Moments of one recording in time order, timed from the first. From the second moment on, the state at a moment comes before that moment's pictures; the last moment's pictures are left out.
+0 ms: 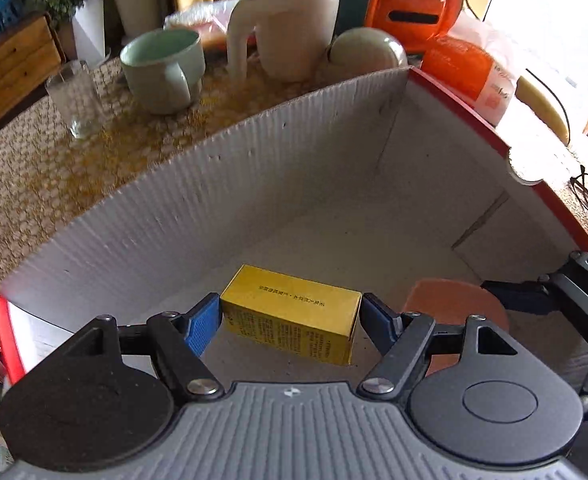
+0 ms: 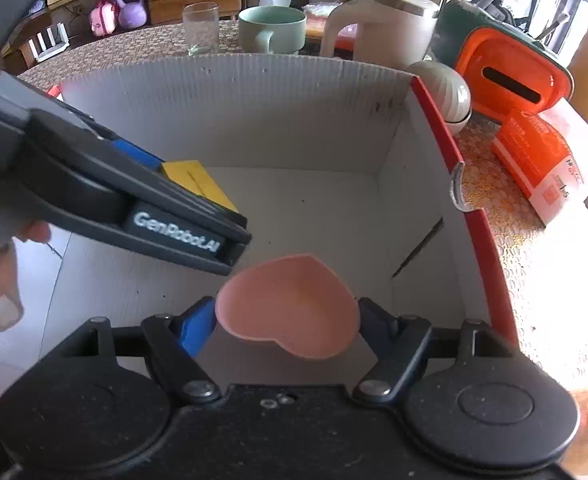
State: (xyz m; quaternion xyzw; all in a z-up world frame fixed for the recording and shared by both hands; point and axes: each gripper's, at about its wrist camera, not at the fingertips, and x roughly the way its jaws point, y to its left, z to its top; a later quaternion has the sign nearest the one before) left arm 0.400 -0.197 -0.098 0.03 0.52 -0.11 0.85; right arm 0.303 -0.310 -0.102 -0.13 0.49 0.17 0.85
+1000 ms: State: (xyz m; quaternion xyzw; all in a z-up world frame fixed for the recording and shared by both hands) left arm 0.371 -0.182 -0.060 0.02 0.49 -0.11 0.86; right arm 0.273 -0.303 -0.072 -0.11 0.45 0.15 0.87
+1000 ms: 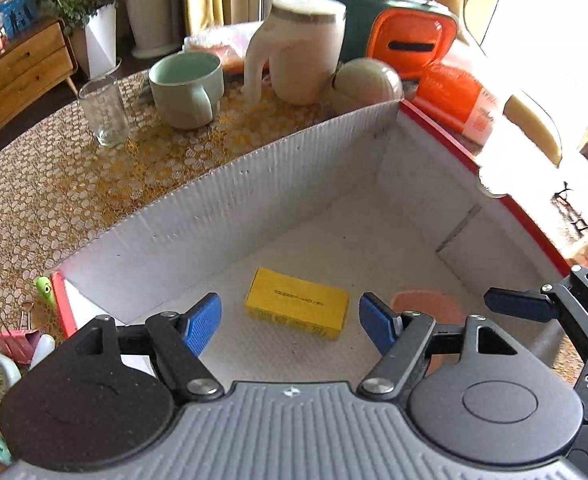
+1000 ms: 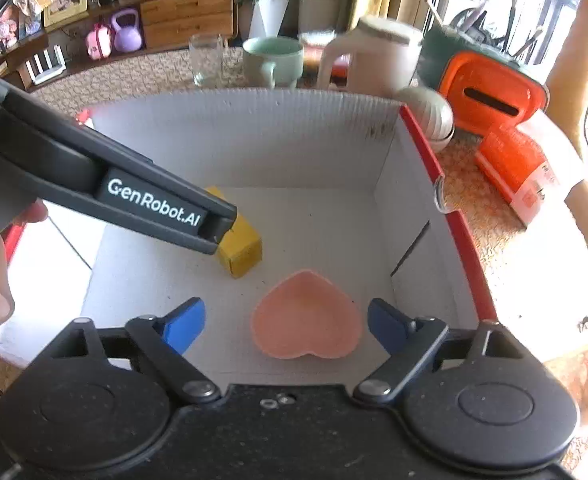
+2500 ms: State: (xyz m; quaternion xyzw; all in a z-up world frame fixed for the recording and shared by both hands) left arm 0.160 -0.033 0.024 -0.04 0.33 -0.10 0.94; right arm 0.129 -0.219 0.005 -0.02 0.30 0.24 0.92
